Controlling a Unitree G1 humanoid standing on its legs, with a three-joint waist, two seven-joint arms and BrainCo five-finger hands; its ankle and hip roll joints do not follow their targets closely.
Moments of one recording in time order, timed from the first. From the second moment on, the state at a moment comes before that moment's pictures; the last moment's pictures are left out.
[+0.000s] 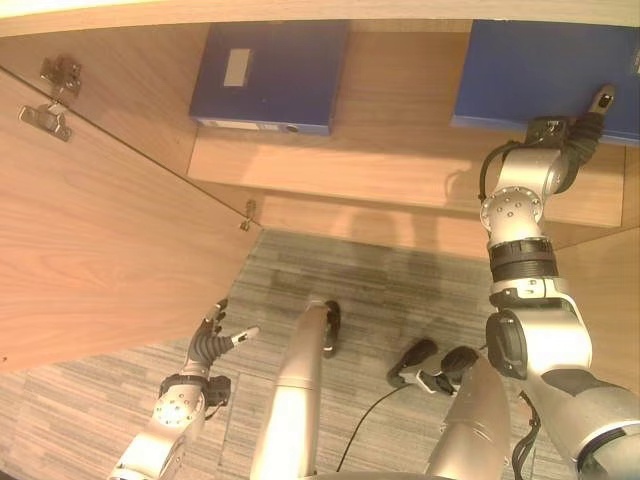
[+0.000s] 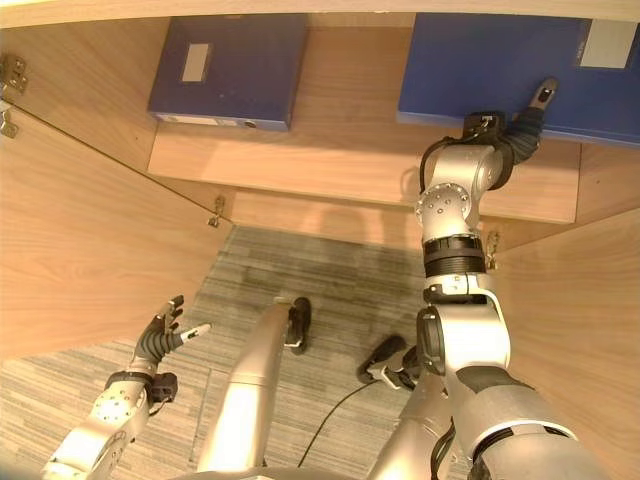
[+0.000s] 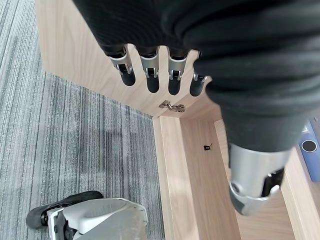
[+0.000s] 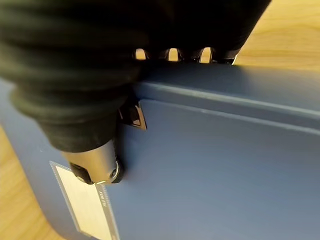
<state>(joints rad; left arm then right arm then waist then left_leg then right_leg) 0.19 0.55 -0.25 0.02 -0.37 0.04 0.29 -1.04 -0.31 -0.15 0.60 1.08 -0.49 -0.83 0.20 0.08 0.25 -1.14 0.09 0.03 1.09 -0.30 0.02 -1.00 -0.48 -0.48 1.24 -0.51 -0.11</state>
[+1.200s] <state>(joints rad) 0.19 0.56 -0.26 0.05 -0.37 0.01 0.23 -1.07 -0.48 0.16 0.80 1.17 -0.27 -0.42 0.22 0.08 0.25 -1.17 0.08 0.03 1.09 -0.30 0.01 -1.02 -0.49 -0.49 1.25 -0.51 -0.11</state>
